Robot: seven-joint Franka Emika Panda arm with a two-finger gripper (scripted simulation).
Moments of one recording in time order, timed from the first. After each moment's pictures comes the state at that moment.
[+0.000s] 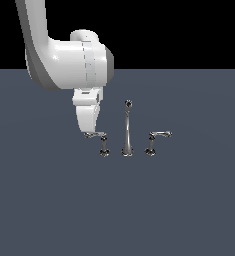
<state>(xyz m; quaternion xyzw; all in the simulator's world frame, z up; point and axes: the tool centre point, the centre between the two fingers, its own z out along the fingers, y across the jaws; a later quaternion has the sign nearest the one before) 0.019 0.088 0.085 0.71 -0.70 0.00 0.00</state>
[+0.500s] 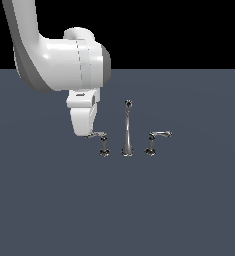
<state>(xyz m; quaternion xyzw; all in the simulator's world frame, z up) -0.001 0.097 0.085 0.71 -0.70 0.00 0.00</state>
